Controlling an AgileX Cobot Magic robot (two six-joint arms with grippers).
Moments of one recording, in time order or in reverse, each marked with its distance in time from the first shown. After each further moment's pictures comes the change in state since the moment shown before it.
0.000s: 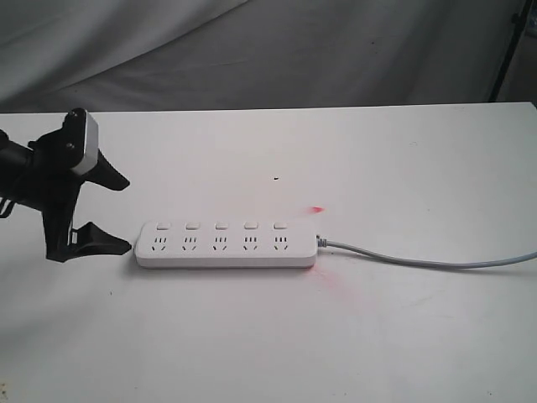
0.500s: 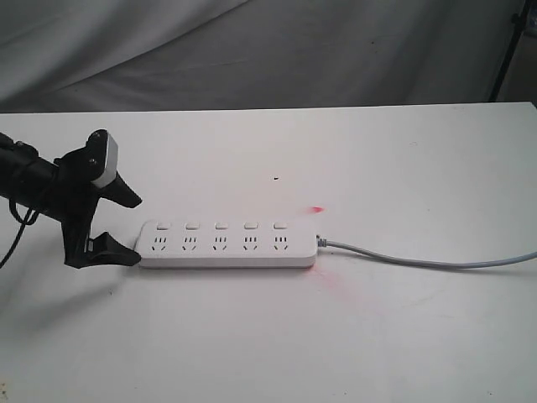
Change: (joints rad) left arm -0.011 0.179 -0.096 0.011 0.005 0.000; right arm 0.000 0.000 0.000 0.000 0.000 0.000
